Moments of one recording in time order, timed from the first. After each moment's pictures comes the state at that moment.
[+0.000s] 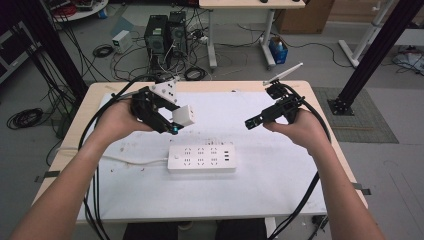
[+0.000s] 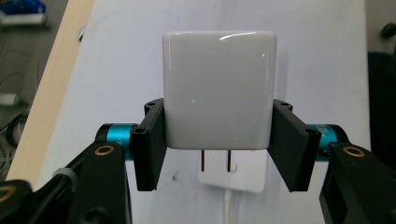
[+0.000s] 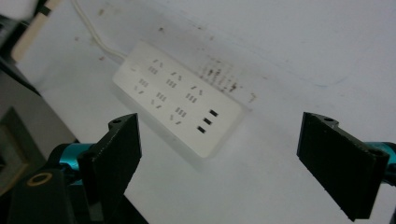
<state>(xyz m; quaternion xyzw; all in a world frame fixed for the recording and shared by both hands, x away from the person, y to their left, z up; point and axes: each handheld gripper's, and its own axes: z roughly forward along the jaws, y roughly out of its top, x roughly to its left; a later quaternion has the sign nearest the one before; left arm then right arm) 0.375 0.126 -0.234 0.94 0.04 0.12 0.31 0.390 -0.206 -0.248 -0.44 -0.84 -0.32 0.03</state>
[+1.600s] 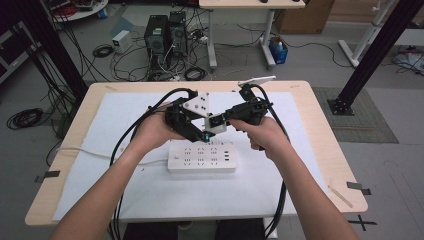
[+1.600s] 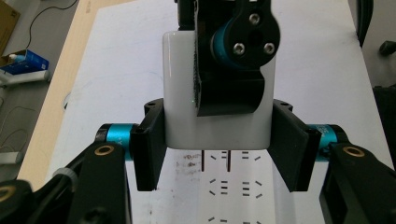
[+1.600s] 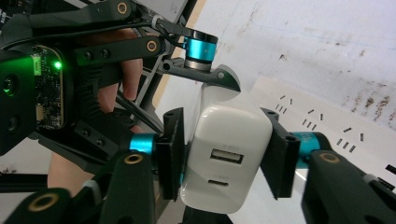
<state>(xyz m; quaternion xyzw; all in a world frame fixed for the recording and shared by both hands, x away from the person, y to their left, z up) 0.371 0.066 -0.261 0.93 0.00 0.14 0.35 0.401 -0.144 -0.278 -0.46 -0.74 -0.43 0.24</state>
